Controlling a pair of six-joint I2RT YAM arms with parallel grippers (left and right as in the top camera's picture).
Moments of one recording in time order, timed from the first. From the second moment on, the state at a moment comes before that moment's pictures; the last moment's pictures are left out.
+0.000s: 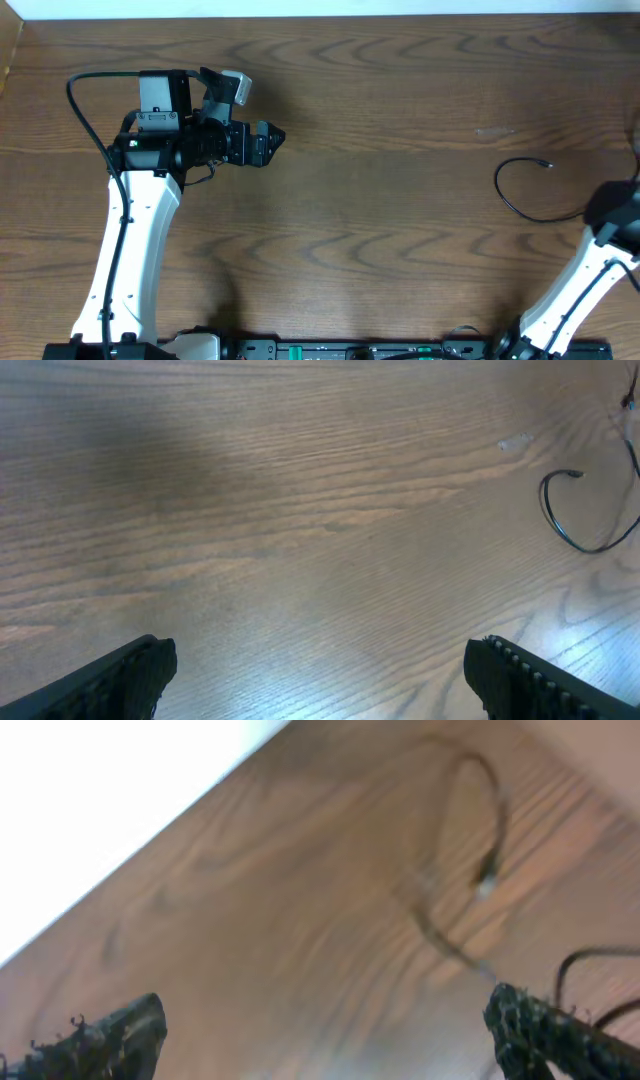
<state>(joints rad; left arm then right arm) 0.00 1.42 1.25 -0.79 0.55 0.12 -0.42 2.32 2.74 -1.39 0.01 0.28</state>
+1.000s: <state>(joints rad) 0.00 1.42 1.25 -0.84 0.55 0.09 -0.23 2.34 2.13 -1.48 0.02 0.25</state>
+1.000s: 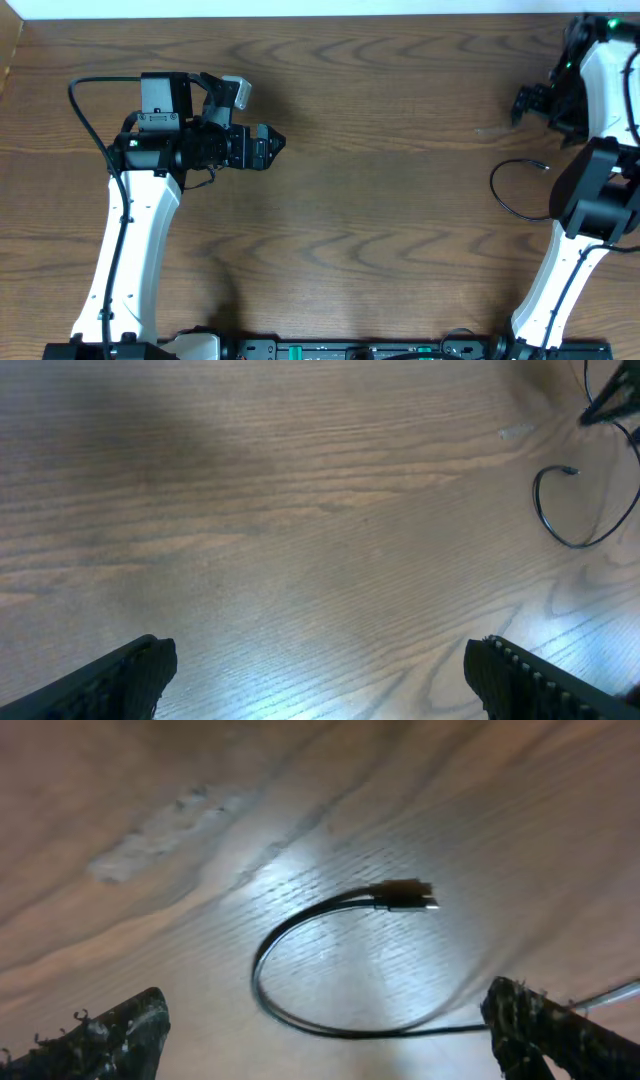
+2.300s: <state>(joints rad) 0.00 1.42 1.25 -0.84 0.55 0.12 -0.27 1.92 1.25 -1.03 0.26 0.67</state>
